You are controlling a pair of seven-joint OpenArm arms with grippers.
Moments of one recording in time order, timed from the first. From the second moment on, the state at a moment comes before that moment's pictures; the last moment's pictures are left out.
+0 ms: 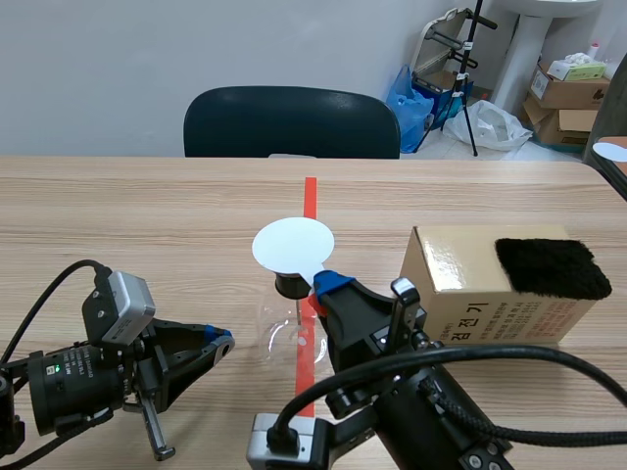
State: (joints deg) left arm 2.3 -27.6 24.1 59.7 7.4 -37.3 -40.2; right arm -24.1 19.0 -32.4 91.4 -91.3 -30.2 -2.0
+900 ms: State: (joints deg) left arm 2.3 -27.6 24.1 59.7 7.4 -37.3 -40.2; right arm -24.1 19.0 -32.4 91.4 -91.3 -30.2 -30.9
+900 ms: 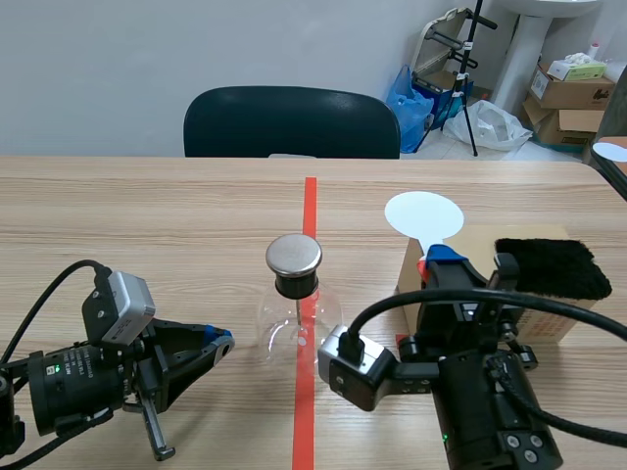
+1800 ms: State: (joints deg) left arm 2.3 -27.6 24.1 59.7 7.4 -37.3 -40.2; right arm -24.1 19.0 -32.4 91.4 -91.3 -30.2 -23.1
